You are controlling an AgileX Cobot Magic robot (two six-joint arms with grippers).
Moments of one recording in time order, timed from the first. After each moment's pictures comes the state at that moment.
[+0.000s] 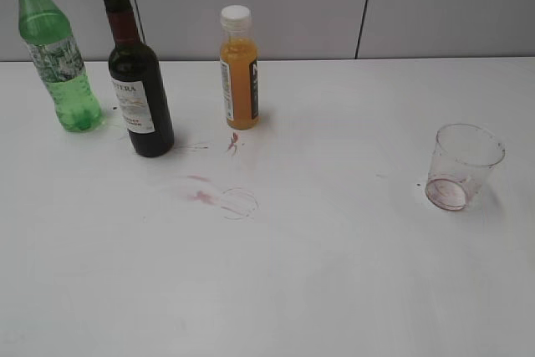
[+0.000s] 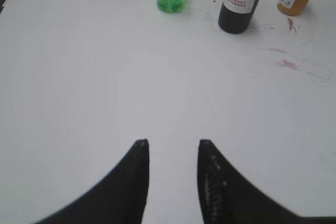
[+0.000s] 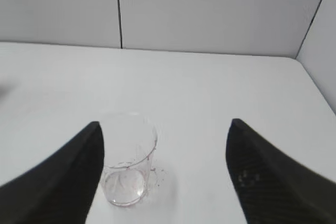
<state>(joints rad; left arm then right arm) -0.03 -0.01 -0.49 -0.07 1.08 0.01 0.07 0.76 -0.19 0.02 -0.25 -0.06</state>
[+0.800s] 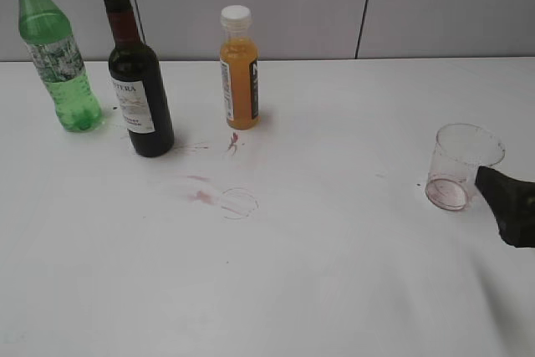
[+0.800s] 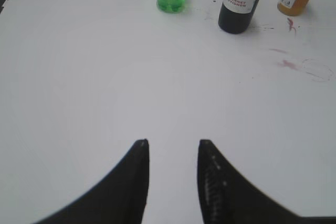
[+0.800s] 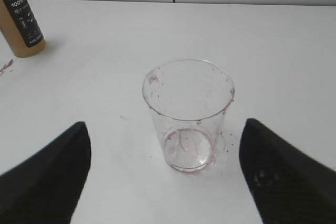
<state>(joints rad) -0.03 -0.01 -0.49 -0.07 1.08 0.01 0.22 1.17 -0.06 0.00 -0.72 0.07</state>
